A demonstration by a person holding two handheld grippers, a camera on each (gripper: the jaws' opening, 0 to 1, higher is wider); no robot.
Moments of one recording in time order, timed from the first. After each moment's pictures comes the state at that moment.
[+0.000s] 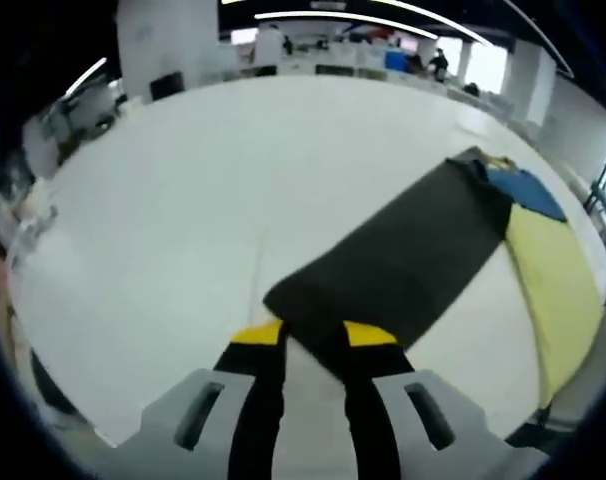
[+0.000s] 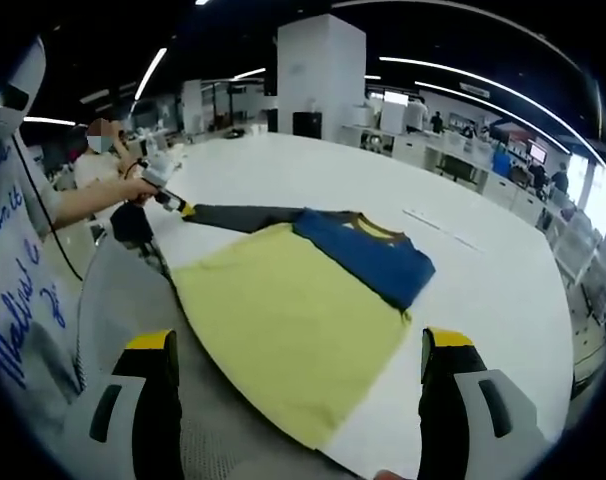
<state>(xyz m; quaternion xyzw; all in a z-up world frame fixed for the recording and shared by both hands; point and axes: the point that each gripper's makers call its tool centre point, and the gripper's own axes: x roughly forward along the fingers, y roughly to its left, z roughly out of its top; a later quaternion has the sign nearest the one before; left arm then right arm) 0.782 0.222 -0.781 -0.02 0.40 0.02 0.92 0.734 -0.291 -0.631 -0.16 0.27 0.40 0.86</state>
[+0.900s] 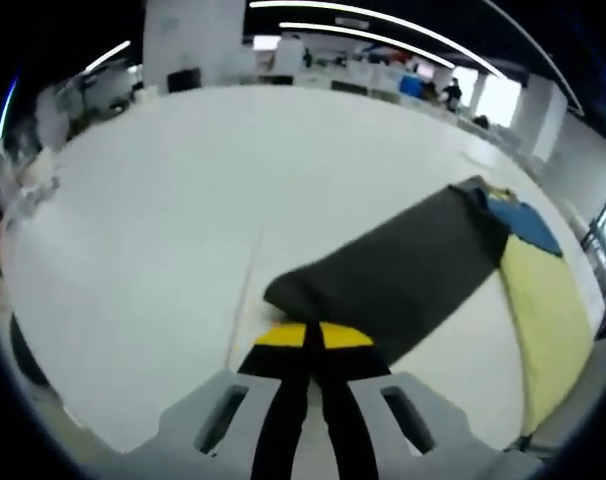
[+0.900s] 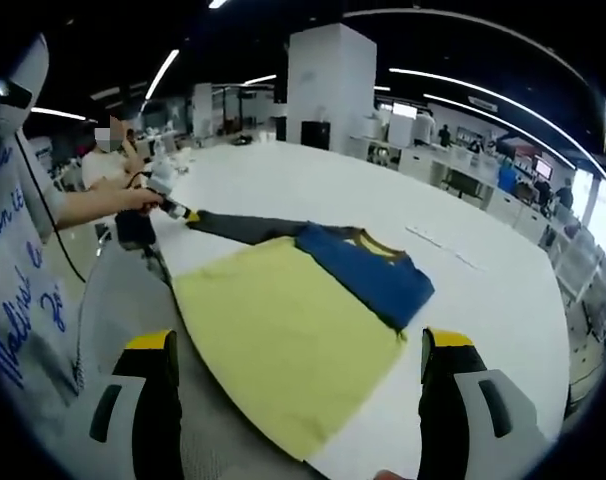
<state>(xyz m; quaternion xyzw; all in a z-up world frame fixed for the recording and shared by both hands) 0.781 0.209 -0.774 -0.08 0.37 0.04 0.93 0.741 -0.284 -0.614 -0.16 0.24 0.42 0.86</state>
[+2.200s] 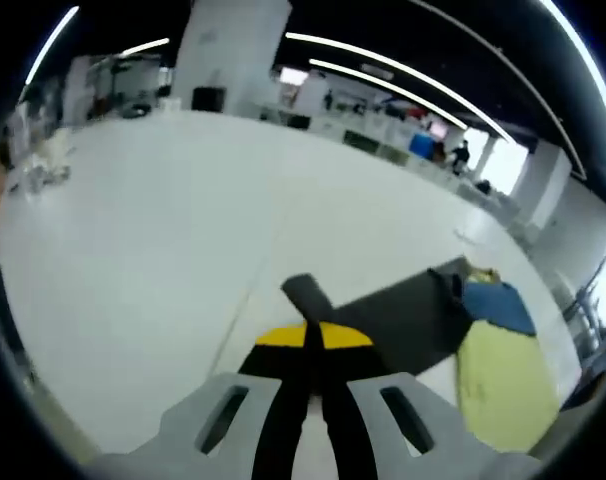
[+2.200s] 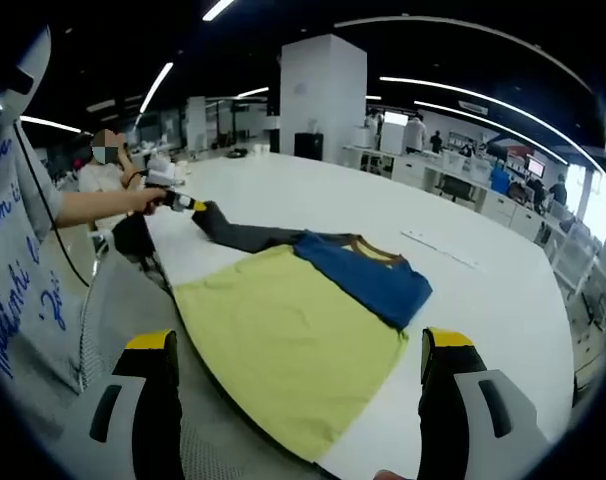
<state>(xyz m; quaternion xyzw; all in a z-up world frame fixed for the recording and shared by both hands) 0.827 0.208 -0.691 -0.17 0.25 0.06 0.95 0.734 -0.288 -0.612 -0.14 0.22 0.41 0.87</state>
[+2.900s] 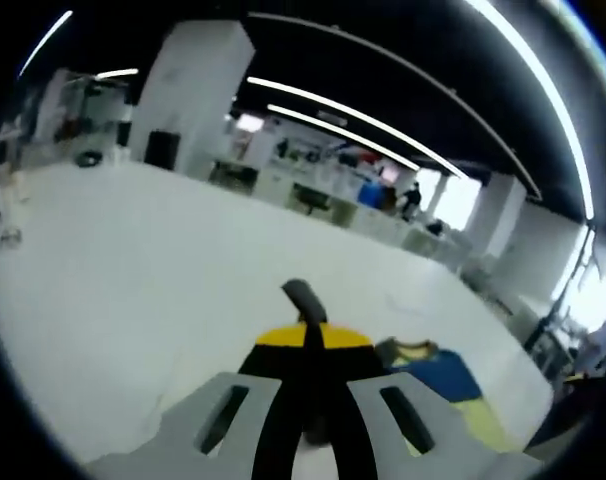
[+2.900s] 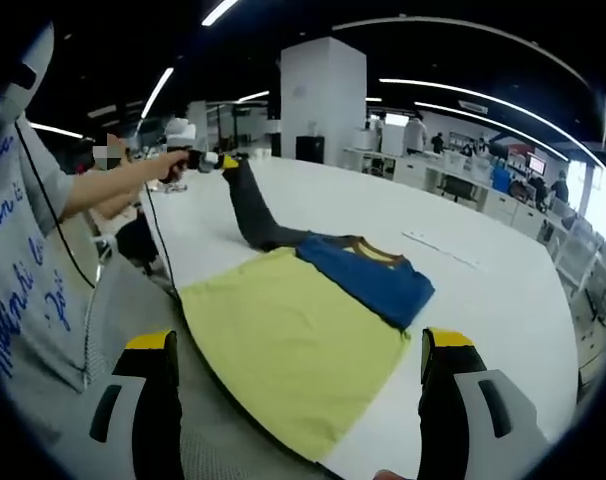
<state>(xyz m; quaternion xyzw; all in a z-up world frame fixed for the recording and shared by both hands) 0.910 0.148 -0.570 -0.17 0.13 -0.03 0.98 0.733 -0.291 -0.611 -0.13 0.22 0.41 0.87</state>
